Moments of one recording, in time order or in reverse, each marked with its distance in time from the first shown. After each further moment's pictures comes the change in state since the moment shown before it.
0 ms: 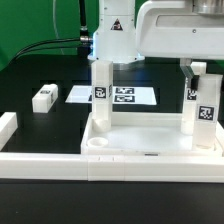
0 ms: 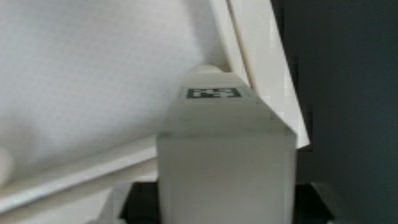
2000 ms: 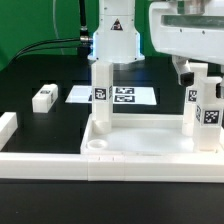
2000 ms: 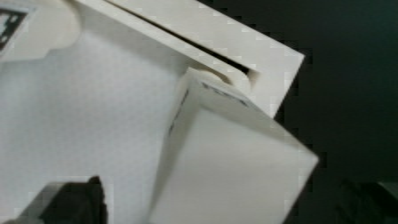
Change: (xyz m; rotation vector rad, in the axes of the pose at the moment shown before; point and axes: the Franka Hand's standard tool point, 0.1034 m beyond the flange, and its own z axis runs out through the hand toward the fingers) arm 0.005 0.004 -0.001 0.089 -0.004 0.570
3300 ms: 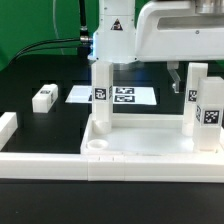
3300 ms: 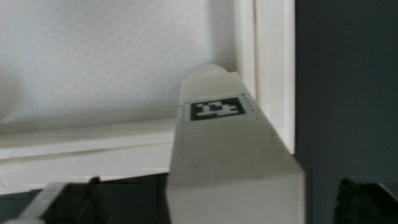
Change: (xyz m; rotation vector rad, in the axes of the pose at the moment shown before) arm -0.008 -0.003 0.002 -0.076 0.042 -0.965
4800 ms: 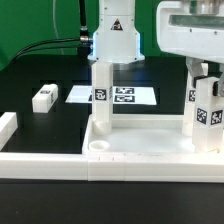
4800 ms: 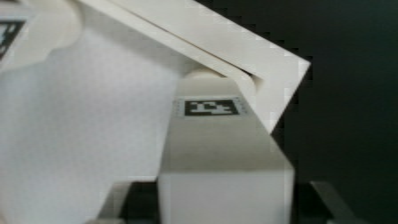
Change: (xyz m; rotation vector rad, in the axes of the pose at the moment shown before) arm -0.002 -0.001 0.001 0.029 -0.002 1.101
